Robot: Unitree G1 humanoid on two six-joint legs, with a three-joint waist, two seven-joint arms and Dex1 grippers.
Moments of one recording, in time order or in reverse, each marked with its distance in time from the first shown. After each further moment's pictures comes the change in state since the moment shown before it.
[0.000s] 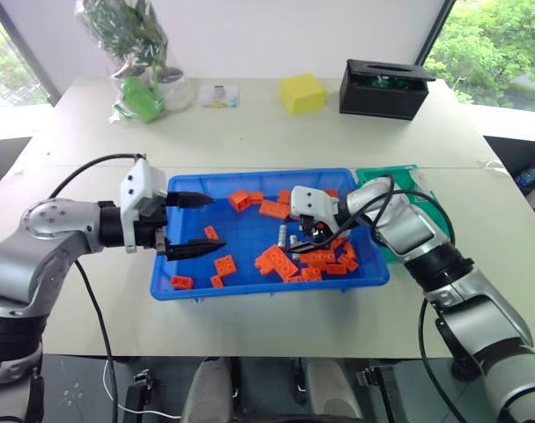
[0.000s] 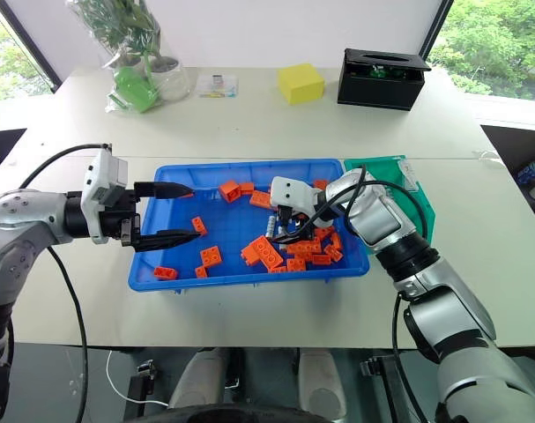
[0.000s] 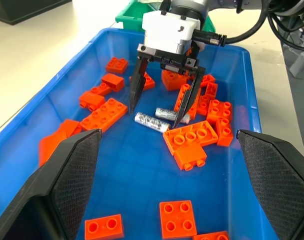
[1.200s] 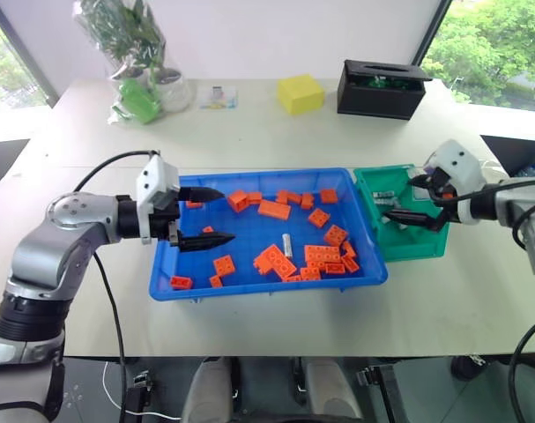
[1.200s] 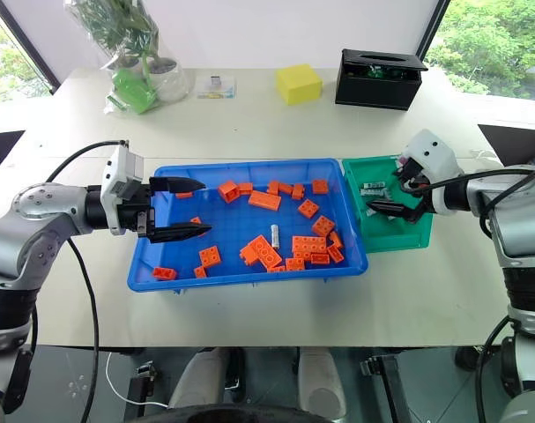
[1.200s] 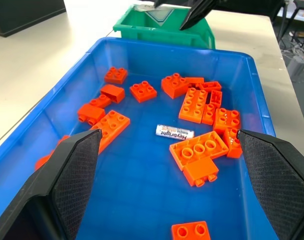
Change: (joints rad) left arm -0.078 -0.075 -0.085 0.127 0.069 -0.085 -0.037; right arm 0.222 -0.395 -0.518 -0.207 0.203 0.301 -0.144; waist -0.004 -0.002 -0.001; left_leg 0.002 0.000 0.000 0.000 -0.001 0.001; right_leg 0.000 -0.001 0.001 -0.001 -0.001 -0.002
